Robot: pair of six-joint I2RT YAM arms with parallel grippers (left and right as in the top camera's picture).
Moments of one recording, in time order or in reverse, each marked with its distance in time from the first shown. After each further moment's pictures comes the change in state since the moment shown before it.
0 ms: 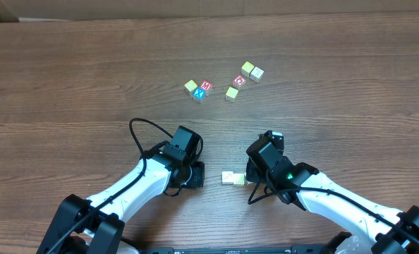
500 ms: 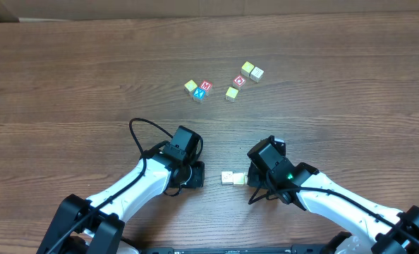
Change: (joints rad) left arm 0.000 0.000 0.000 0.001 0.000 0.000; right arm 0.000 0.000 -0.001 -0.085 -0.079 0.064
